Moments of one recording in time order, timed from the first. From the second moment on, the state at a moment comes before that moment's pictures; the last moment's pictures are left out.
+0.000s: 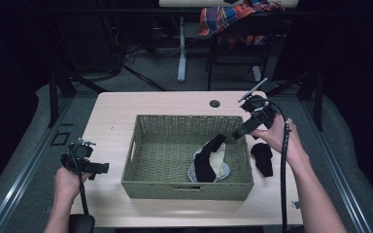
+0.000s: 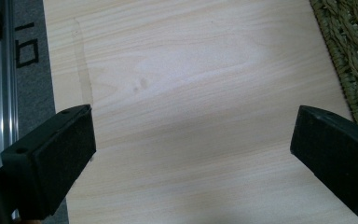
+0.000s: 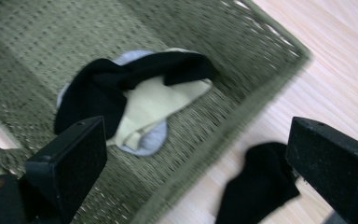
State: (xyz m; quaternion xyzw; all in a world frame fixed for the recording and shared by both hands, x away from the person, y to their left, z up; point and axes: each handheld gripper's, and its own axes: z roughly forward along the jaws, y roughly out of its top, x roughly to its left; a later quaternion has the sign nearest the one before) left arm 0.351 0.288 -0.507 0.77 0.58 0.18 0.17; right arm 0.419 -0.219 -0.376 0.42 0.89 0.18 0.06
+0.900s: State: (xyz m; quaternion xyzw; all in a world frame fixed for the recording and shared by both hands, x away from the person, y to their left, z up) left arm 0.352 0.289 -0.508 0.78 0.58 0.18 0.17; right arm 0.443 -0.123 -0.455 0.31 0.94 0.10 0.02
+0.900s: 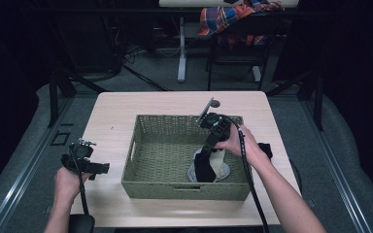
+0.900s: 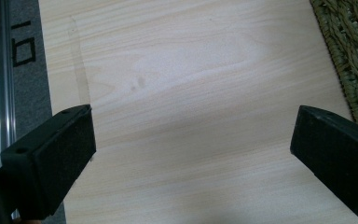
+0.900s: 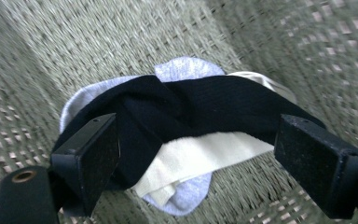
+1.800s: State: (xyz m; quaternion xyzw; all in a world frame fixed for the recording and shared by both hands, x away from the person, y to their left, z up) left arm 0.351 0.290 -0.508 0.77 0.58 0.18 0.16; right arm 0.439 -0.117 -0.466 0.31 0.95 0.07 0.01
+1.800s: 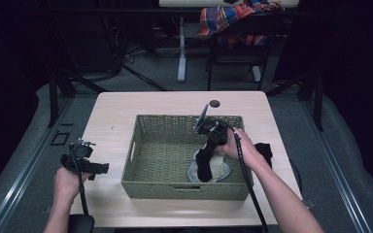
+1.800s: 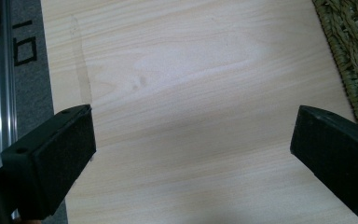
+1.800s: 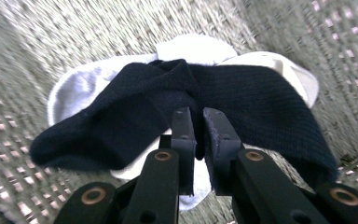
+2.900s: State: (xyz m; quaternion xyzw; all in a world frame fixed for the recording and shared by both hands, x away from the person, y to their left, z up) left arm 0.350 0.290 -0.508 0.77 0.59 0.18 0.16; right arm 0.442 -0.140 -0.381 0.33 0.93 0.13 0.02
